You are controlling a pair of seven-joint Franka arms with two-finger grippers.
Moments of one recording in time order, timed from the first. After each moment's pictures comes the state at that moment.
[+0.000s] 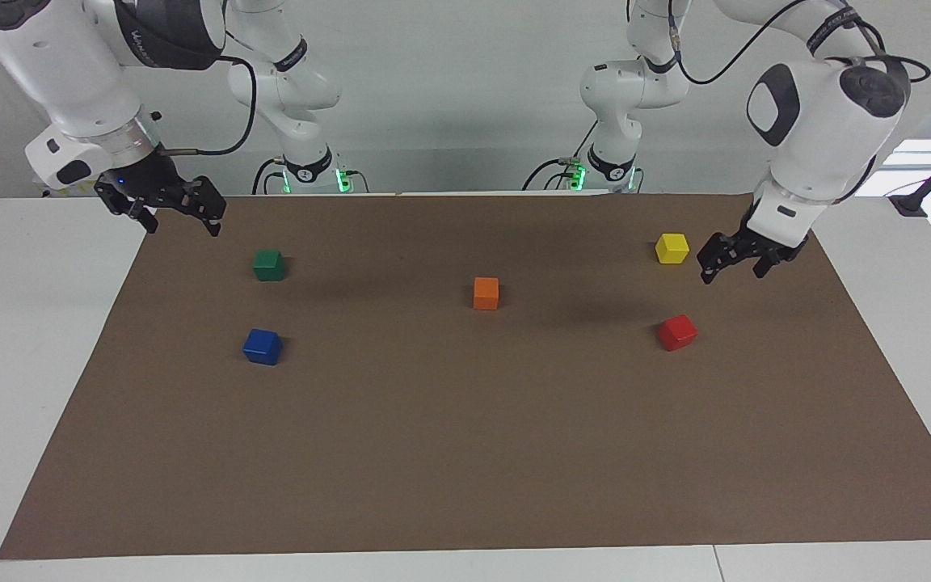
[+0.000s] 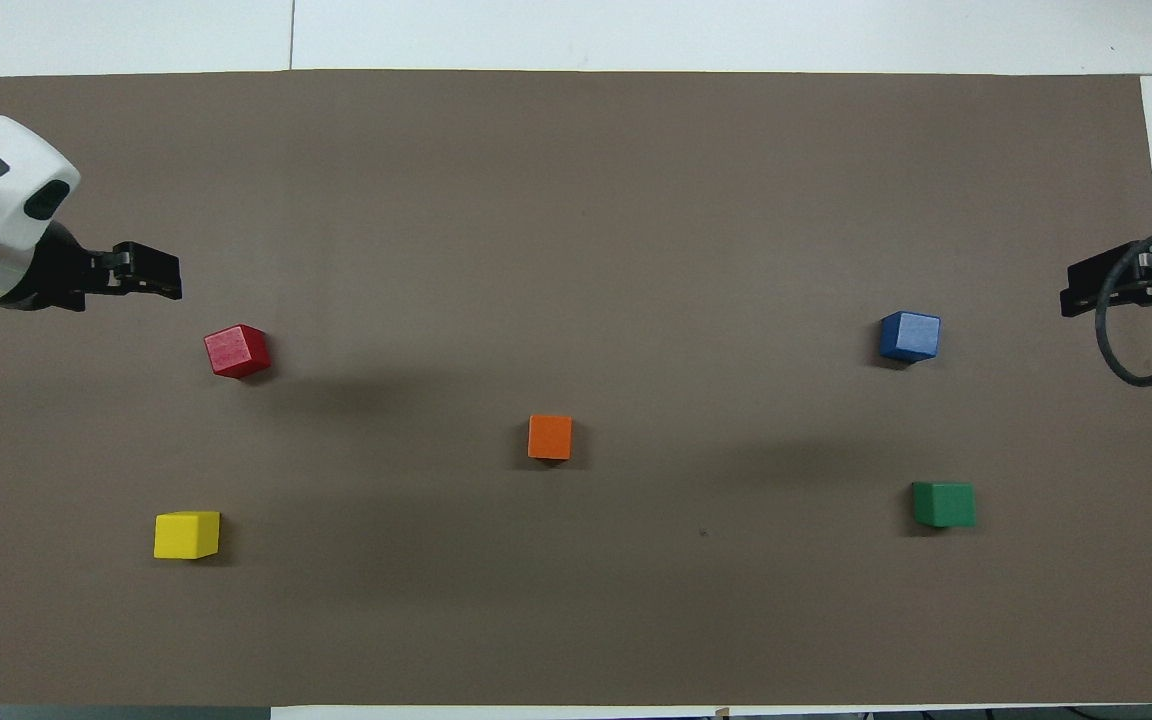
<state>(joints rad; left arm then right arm) -0.01 0.10 -0.05 -1.78 0.00 1.90 -0.10 -0.08 0.03 0.04 -1.55 -0.02 1.52 0.04</state>
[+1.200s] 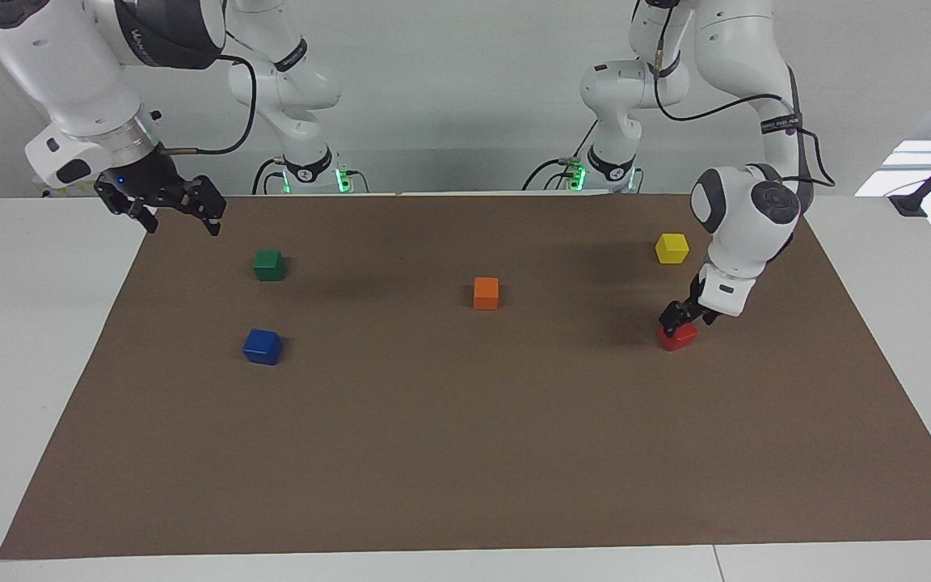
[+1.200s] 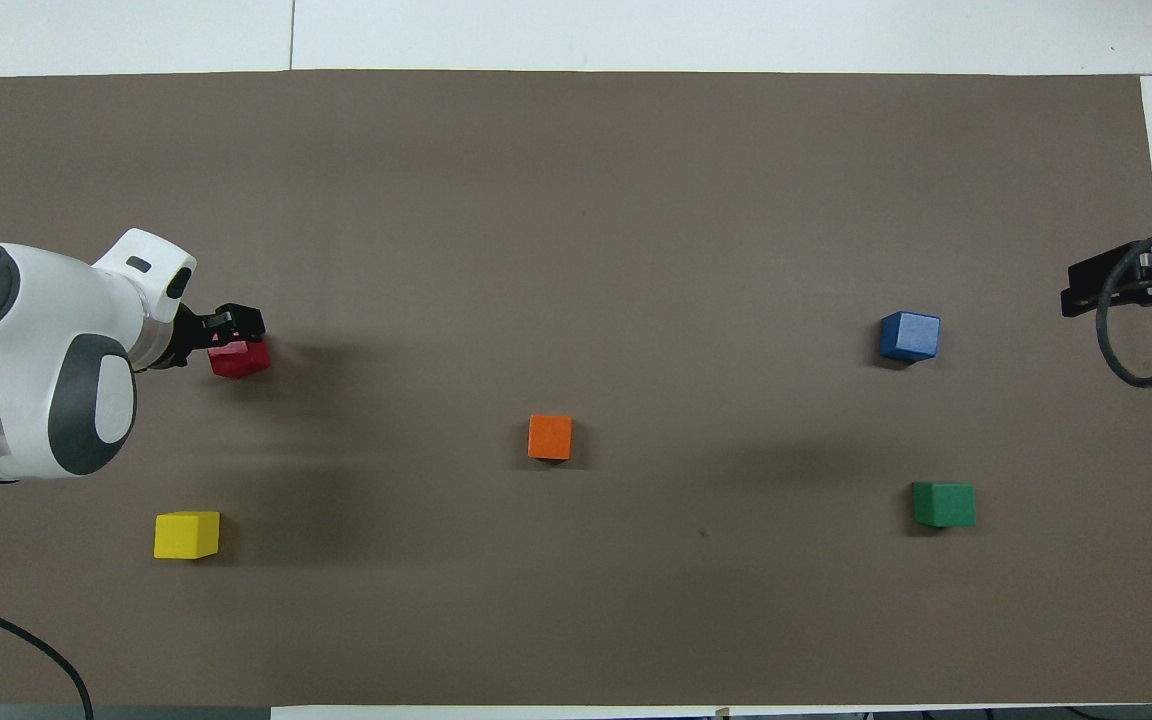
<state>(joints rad) 0.01 0.16 -0.05 -2.15 0.00 2.35 -0.27 -0.08 0.03 0.04 -1.55 -0.02 1.52 0.04</state>
